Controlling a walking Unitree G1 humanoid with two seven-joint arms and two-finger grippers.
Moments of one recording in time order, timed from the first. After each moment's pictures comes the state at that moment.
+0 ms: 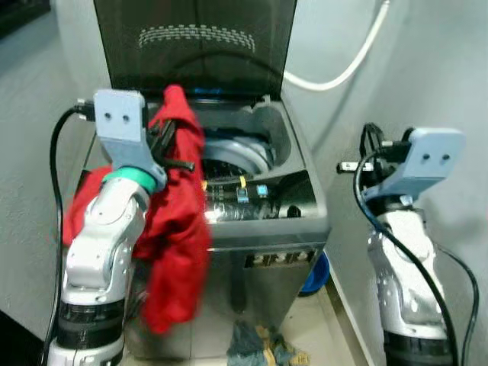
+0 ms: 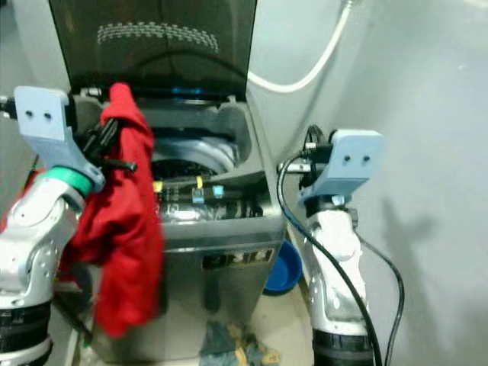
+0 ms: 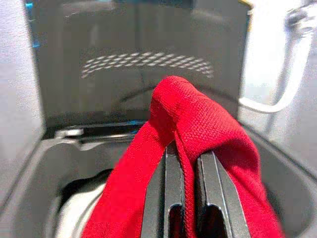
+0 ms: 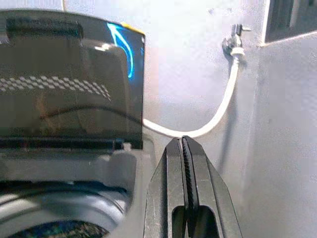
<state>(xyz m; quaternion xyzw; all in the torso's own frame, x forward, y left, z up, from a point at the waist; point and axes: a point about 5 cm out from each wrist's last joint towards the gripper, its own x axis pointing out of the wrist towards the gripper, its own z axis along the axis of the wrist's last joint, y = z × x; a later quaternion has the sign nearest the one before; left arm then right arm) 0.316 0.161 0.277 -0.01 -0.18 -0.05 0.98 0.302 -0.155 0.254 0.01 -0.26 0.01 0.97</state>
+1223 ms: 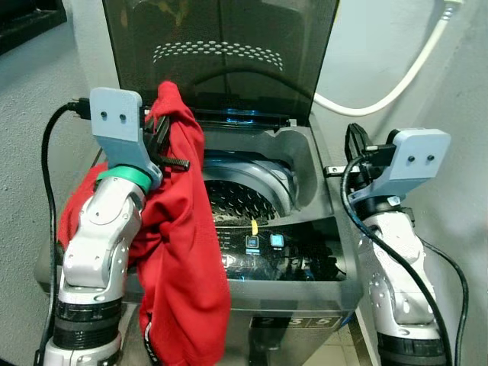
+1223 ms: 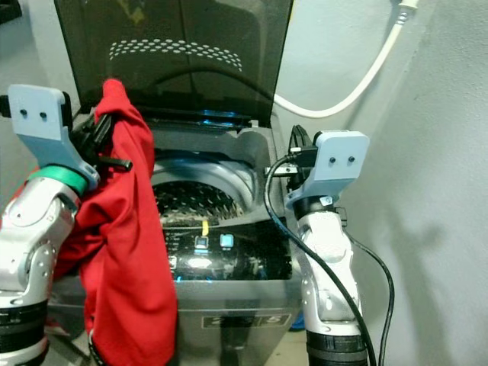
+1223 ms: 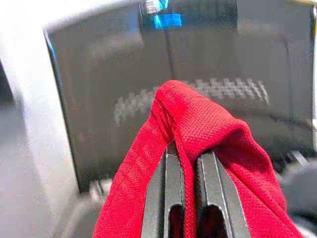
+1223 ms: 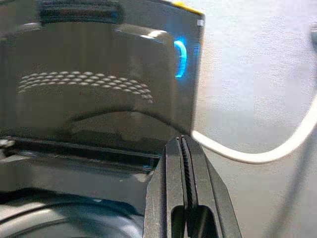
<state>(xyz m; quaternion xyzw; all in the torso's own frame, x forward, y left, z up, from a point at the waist) 0.326 0.167 0.305 0.07 -0.26 -0.05 0.96 0.301 -0.141 0.252 0.00 -0.26 0.06 0.96</state>
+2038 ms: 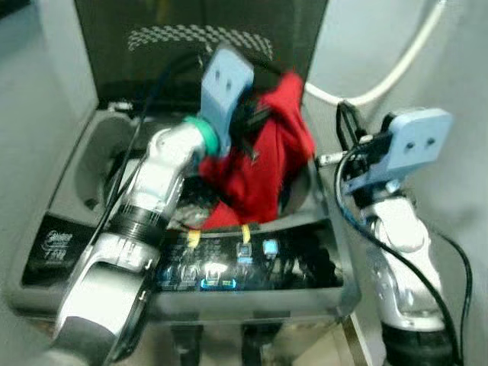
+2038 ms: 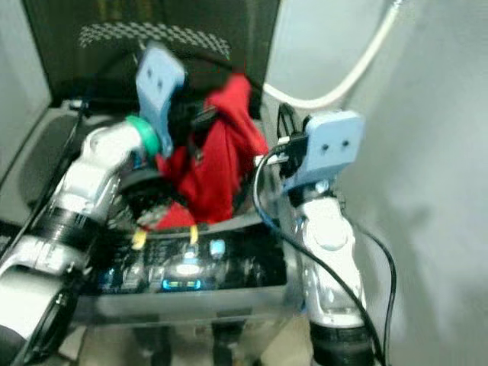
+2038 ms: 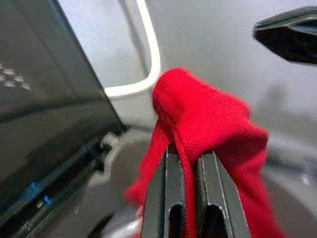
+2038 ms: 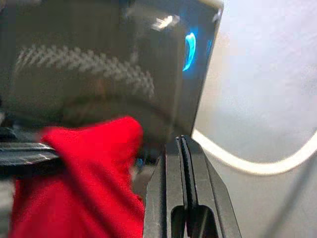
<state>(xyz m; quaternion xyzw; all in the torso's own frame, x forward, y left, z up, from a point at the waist) 0.363 0.094 0.293 0.17 -0.16 -0.42 0.88 0.299 -0.142 0.265 -0.06 -0.26 0.12 0.96</state>
